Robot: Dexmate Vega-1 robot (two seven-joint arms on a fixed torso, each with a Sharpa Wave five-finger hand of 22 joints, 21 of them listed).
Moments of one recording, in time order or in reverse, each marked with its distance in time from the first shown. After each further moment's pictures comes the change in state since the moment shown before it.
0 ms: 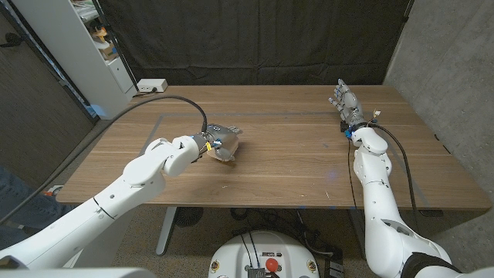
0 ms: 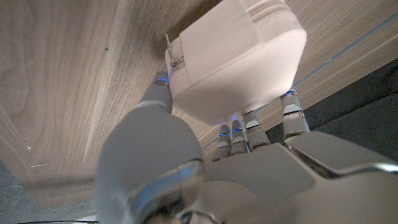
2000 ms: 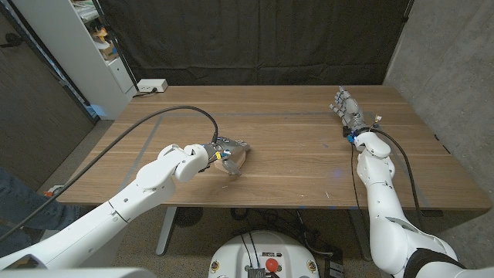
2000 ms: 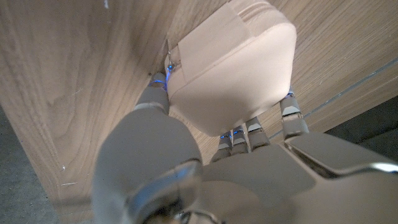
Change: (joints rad) left arm -0.033 -0.053 0.081 0.069 0.018 -0.045 -0.103; left_hand -0.034 -0.011 -0.022 -0.005 0.034 -0.036 -0.004 0.000 0.000 -0.036 0.000 -0.011 0.000 -0.035 0.013 -0.018 -0.036 -0.007 -0.007 -0.006 0.010; right arm 0.022 -0.035 0.021 0.097 0.014 0.013 0.036; right_hand 0.000 0.000 0.000 0.000 0.000 0.000 0.000 0.000 0.000 0.000 0.000 0.000 0.000 0.000 0.000 0.000 0.000 0.000 0.000 0.000 0.000
